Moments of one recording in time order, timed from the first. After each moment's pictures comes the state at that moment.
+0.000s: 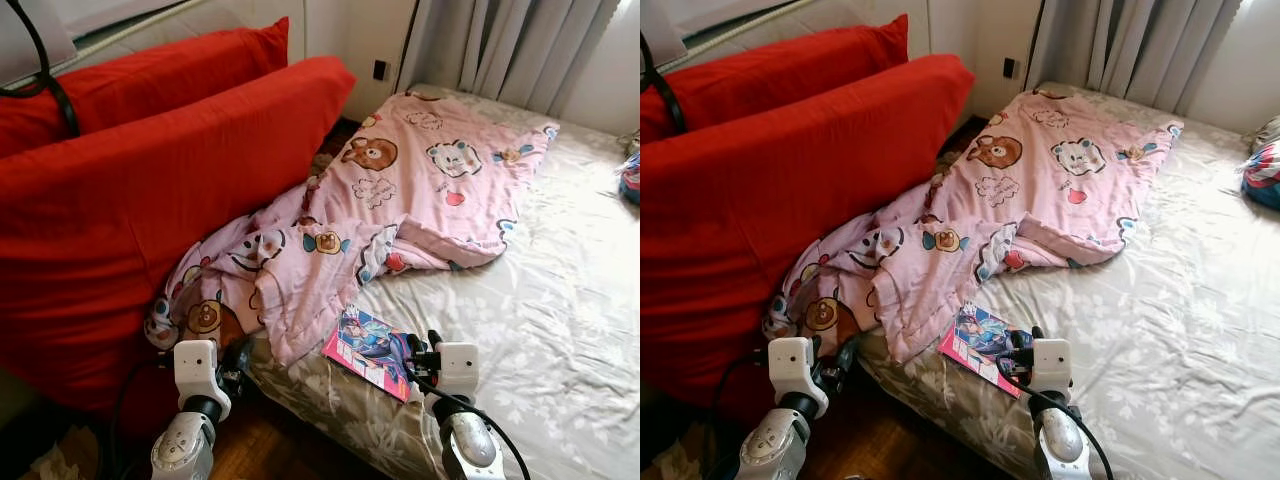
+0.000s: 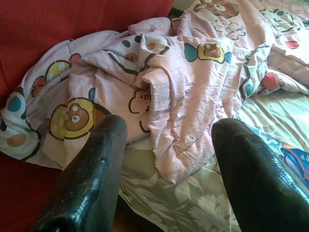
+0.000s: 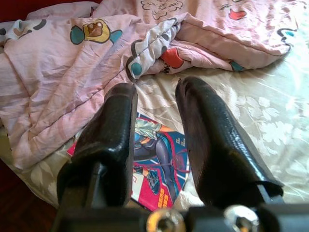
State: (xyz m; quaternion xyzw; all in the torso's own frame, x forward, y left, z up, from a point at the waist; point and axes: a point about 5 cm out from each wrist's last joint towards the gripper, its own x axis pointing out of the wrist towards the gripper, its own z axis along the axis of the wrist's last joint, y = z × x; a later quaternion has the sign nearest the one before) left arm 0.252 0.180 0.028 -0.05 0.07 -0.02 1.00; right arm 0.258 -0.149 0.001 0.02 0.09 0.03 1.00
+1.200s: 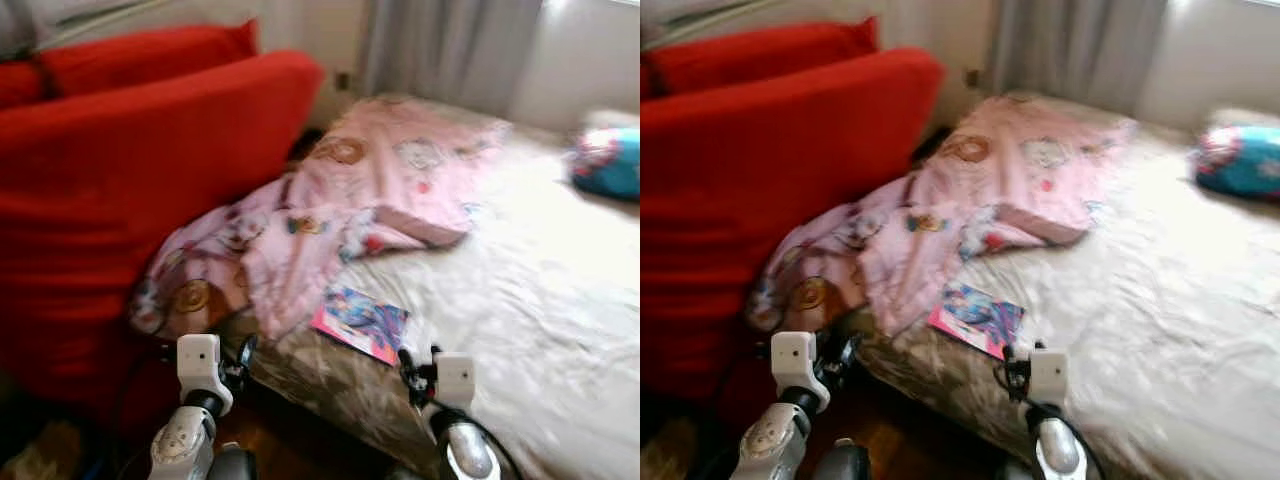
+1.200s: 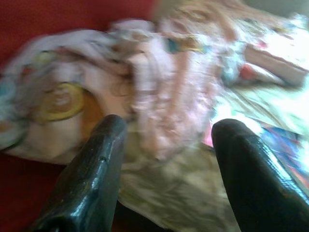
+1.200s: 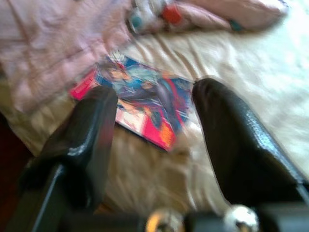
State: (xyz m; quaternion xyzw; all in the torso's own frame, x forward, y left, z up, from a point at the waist) left arm 0.249 0.180 0.033 -0.05 0.07 -0.03 1.00; right arm 0.256 -0.142 -0.006 0.02 0.11 0.04 0.99
